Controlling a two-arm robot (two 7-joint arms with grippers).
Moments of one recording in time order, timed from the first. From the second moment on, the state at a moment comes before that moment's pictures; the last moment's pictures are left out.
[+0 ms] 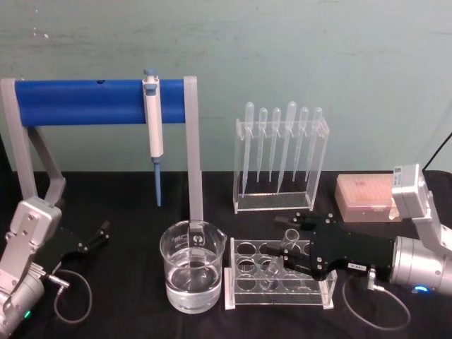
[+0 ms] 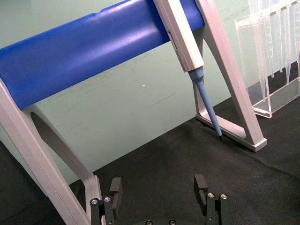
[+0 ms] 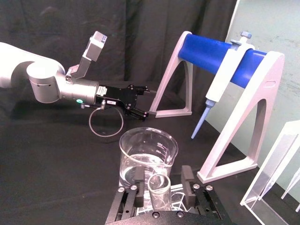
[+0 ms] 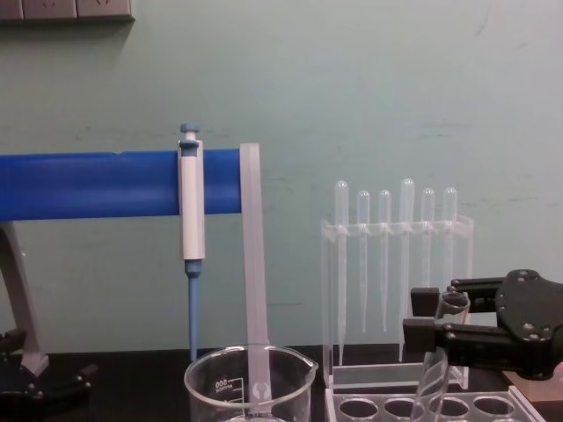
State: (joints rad) left arm -0.20 0.60 0.45 -1.41 -0.25 -0.12 0.03; right arm 0.42 0.67 -0.54 -1.44 0.54 -0.14 0.84
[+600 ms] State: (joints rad) left arm -0.20 0.60 0.45 -1.41 -0.25 -0.12 0.03; right arm 0.41 0.70 -0.51 -1.55 0.49 -0.15 0.77
